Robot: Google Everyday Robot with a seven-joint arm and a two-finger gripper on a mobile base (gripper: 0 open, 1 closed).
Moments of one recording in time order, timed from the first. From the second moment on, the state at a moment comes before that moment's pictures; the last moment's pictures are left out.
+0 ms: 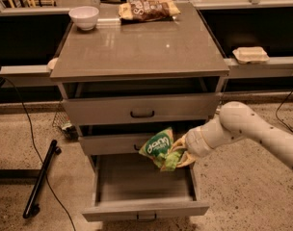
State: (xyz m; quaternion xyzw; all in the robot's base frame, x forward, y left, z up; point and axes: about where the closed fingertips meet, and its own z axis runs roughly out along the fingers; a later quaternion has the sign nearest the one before) arm 0.518 -0.104 0.591 -0.79 0.49 0.17 0.31
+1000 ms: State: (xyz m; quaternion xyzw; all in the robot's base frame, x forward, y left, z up) arm 0.517 -0.122 0.450 -0.79 0.49 0.23 0.28
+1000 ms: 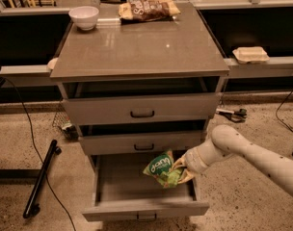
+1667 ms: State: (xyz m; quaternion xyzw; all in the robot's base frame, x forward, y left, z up) arm 0.538 -0.101 0.325 -0.77 0.54 0.25 0.23
